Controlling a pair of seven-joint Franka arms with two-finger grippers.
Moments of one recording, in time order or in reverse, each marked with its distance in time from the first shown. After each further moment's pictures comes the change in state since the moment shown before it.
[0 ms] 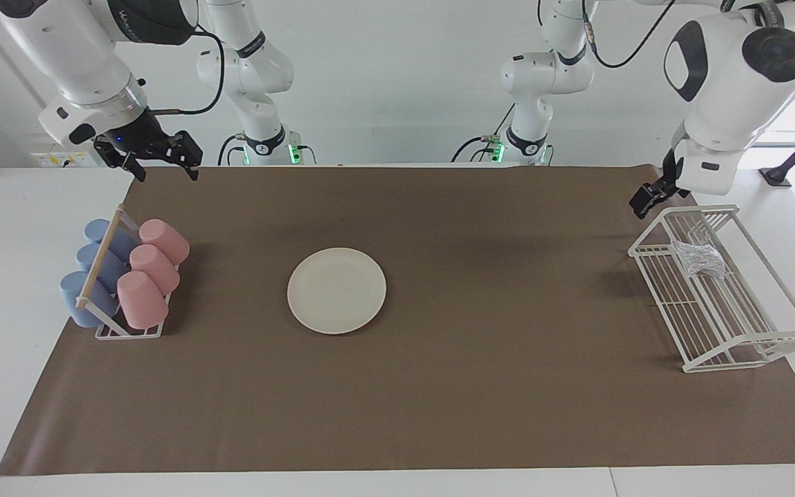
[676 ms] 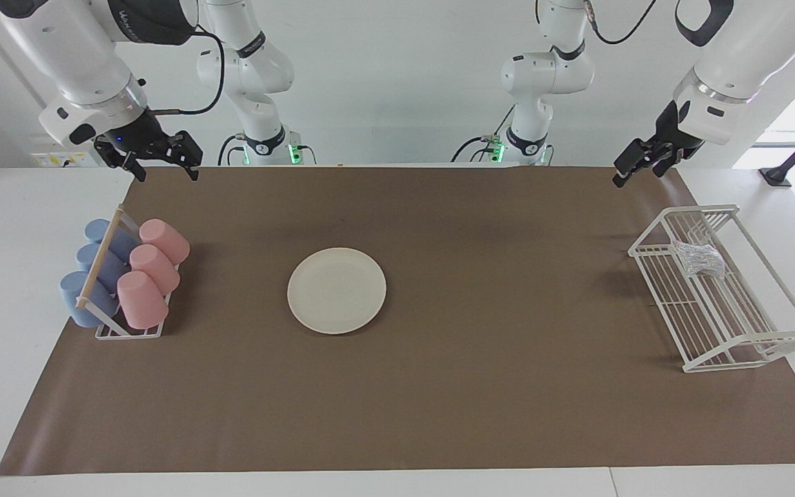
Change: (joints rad) left arm -0.009 -0.111 0.028 -0.063 -0.199 -0.002 0.086; right arm 0.000 0.000 0.000 -0.001 0.000 0.000 0.000
